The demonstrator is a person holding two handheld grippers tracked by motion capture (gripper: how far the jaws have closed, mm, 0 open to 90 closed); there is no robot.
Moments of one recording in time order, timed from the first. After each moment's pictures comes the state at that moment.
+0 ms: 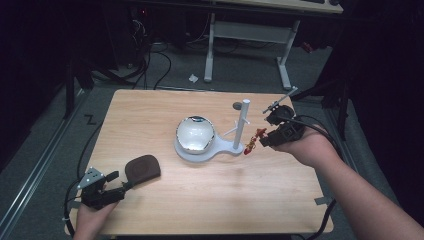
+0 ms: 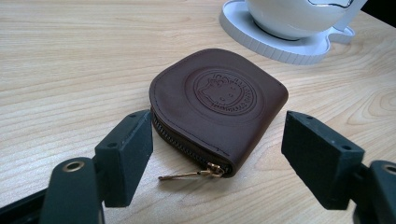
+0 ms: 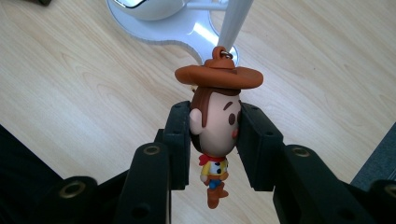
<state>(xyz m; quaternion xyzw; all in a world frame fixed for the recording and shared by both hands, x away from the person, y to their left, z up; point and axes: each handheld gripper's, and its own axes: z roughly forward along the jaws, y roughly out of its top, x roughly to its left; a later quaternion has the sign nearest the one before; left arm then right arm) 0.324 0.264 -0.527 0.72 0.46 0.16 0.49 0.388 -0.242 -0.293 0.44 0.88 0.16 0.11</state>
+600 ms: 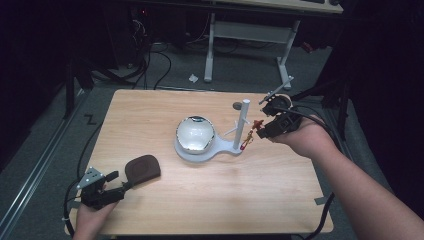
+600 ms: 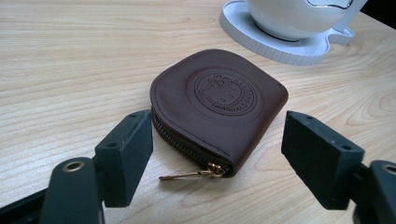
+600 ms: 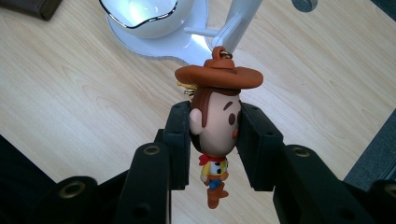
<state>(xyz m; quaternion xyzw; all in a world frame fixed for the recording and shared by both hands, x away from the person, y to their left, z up) 0.324 0.264 -0.527 0.72 0.46 0.16 0.49 0.399 -0.231 -0.275 0.43 0.88 0.15 0.12</state>
